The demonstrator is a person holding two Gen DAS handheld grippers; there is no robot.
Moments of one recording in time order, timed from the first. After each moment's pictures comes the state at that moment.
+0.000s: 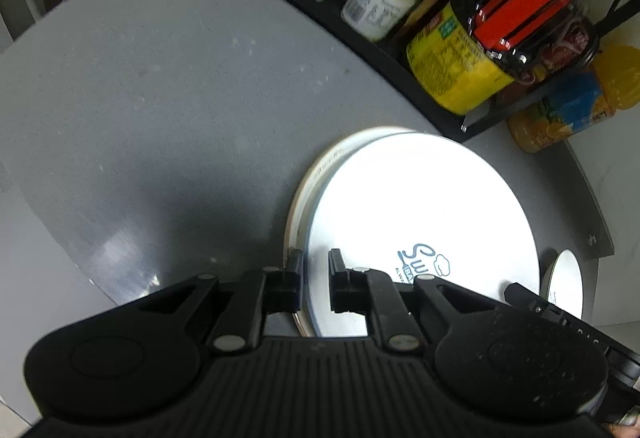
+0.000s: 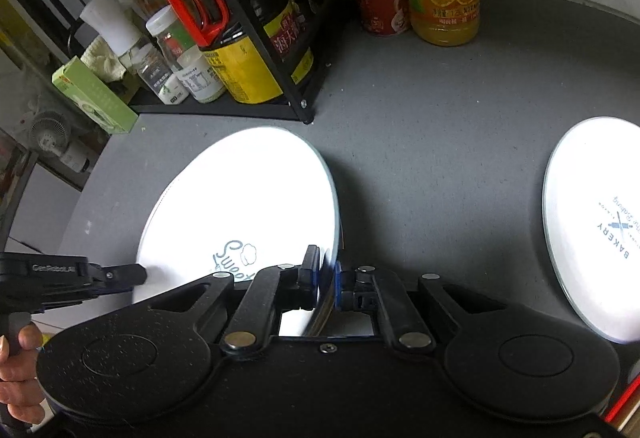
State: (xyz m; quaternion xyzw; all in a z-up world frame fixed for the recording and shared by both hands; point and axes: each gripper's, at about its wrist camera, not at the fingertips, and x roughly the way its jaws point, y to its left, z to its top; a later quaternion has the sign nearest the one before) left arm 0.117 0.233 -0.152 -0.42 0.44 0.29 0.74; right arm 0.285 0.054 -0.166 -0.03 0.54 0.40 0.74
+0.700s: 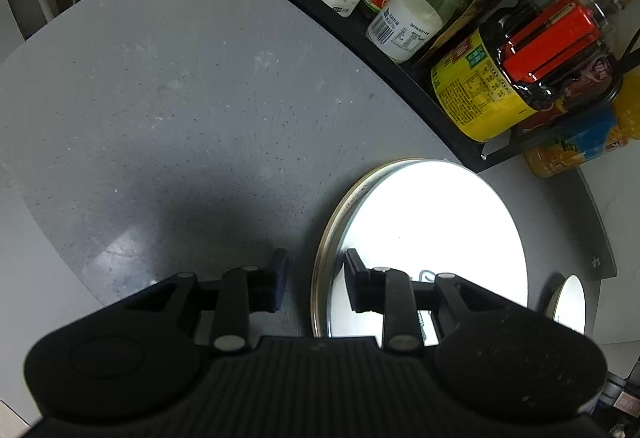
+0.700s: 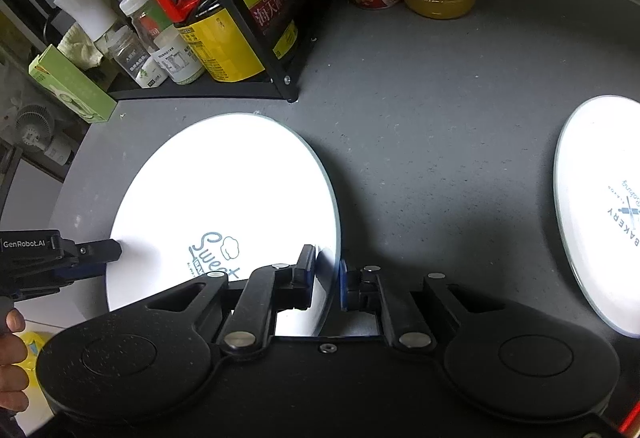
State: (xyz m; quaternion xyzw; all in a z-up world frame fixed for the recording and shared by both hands) left arm 0.115 0.259 -0.163 -0.43 0.44 0.30 0.73; right arm 0.288 0.073 -0.181 -0.05 0.56 0.37 0.74
